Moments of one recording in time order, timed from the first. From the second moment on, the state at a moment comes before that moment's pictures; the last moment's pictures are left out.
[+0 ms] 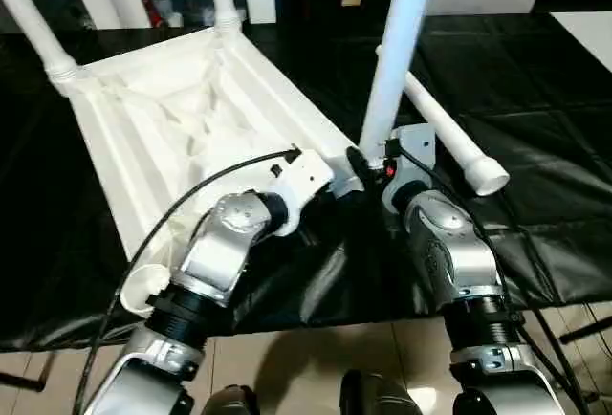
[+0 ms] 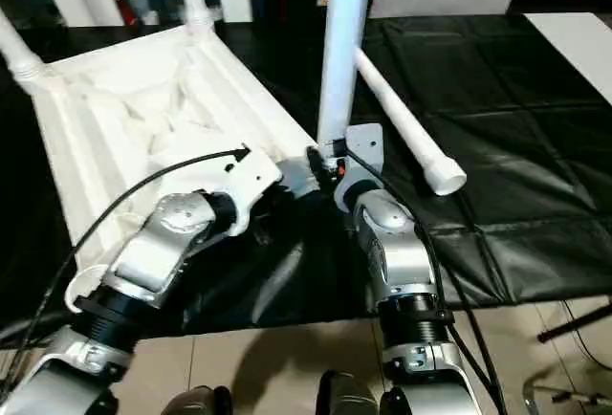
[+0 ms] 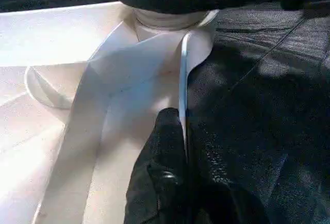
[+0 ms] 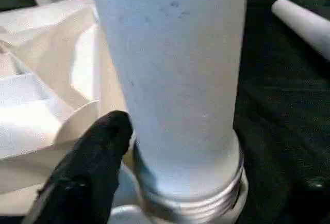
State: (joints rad) left arm -0.54 0.15 -0.25 0.26 0.15 0.41 -0.64; right arm -0.50 0.00 -0.06 0.33 0.08 0.28 0.32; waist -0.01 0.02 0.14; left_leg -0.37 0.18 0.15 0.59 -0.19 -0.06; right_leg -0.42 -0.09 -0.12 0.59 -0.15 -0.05
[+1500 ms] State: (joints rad) left arm -0.57 0.46 -0.29 0.50 0.00 -0.15 -1.23; right arm -0.56 -0.41 0.16 0.47 0.17 0.03 1.24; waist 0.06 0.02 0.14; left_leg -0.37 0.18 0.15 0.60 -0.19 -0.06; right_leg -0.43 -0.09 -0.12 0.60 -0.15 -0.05
